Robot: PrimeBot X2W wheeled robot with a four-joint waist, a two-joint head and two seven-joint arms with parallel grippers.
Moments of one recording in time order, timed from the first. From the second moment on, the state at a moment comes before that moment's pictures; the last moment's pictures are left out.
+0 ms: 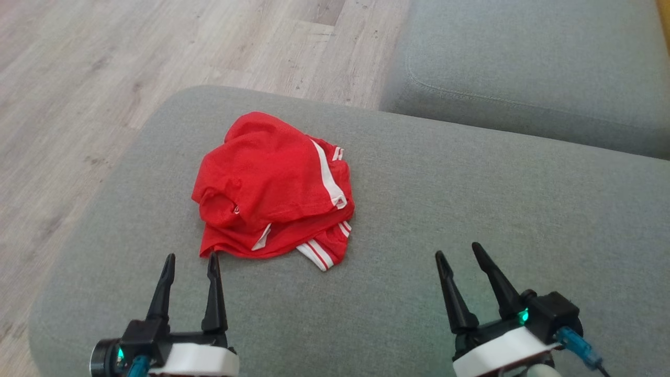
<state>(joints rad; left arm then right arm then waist) 0.03 0.05 -0.15 0.23 -0.18 0.03 -0.25 0.05 -0.04 0.27 0.22 0.22 0.13 -0.25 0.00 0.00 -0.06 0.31</state>
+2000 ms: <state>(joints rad) -0.81 0.48 -0.54 0.45 -0.43 -0.12 -0.09 -0.05 -0.05 0.23 0.23 0.25 0.13 -0.25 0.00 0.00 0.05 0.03</state>
